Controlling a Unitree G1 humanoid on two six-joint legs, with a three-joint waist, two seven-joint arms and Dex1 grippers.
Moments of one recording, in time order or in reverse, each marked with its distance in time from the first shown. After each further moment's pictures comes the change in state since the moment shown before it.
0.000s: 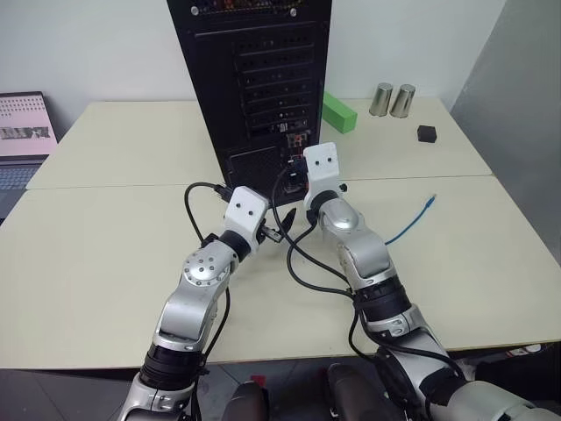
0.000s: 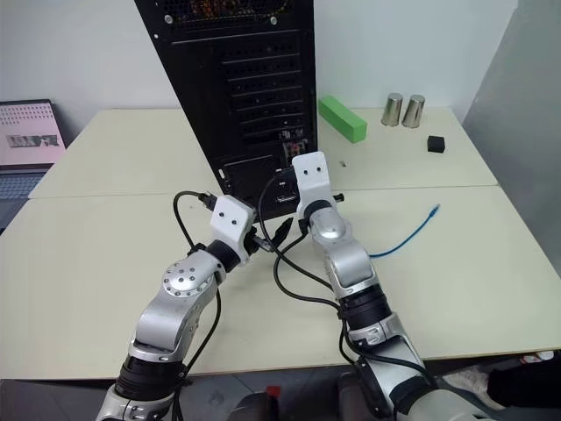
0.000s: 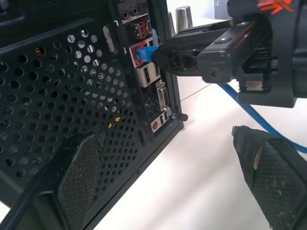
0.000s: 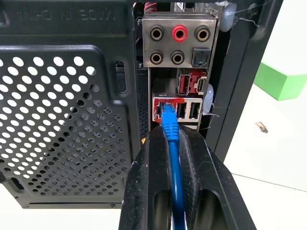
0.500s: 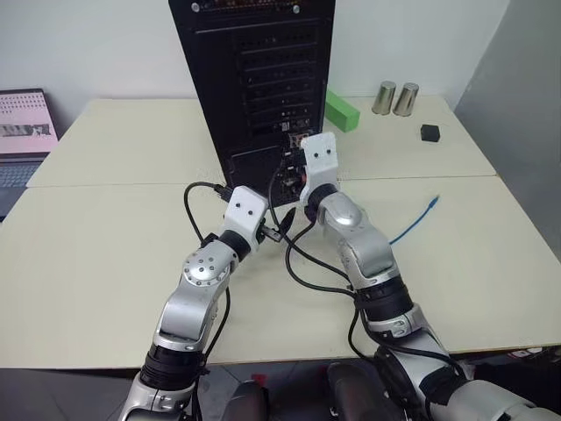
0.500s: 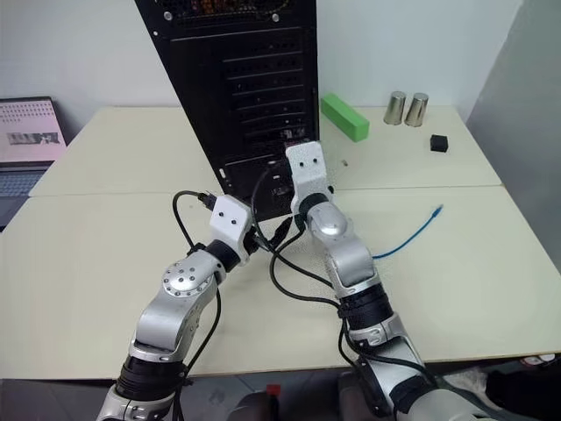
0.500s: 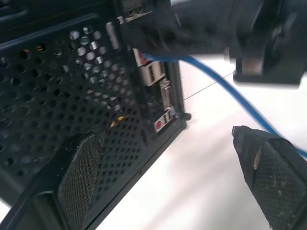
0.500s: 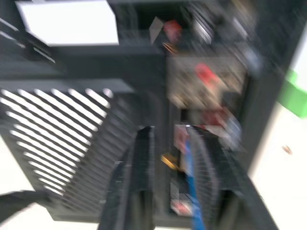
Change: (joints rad) left arm 0.000 -0.002 0.006 0.001 0.012 -0.006 0.000; right arm 0.018 -0.011 0.013 -0.117 0.033 -0.021 0.105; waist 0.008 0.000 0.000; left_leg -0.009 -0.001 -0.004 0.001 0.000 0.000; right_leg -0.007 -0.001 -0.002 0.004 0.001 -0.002
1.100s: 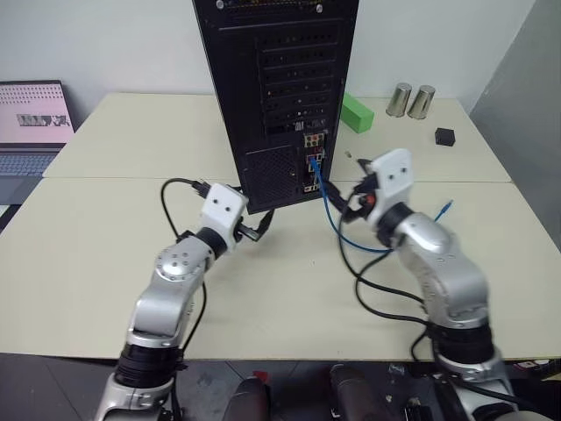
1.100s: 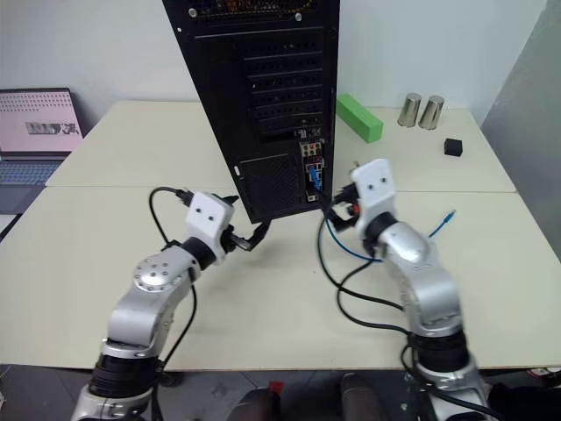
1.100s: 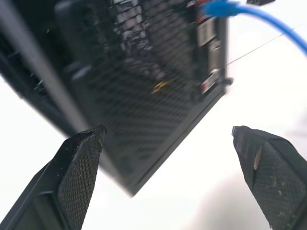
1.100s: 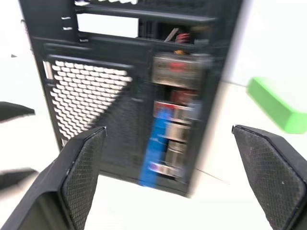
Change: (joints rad) left arm -0.005 0.161 0.121 -0.002 -0.079 0.077 -0.135; right arm 0.299 -0.442 -0.164 -0.506 0.171 0.217 0.339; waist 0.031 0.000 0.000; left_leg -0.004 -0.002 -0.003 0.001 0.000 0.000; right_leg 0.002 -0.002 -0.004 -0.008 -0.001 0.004
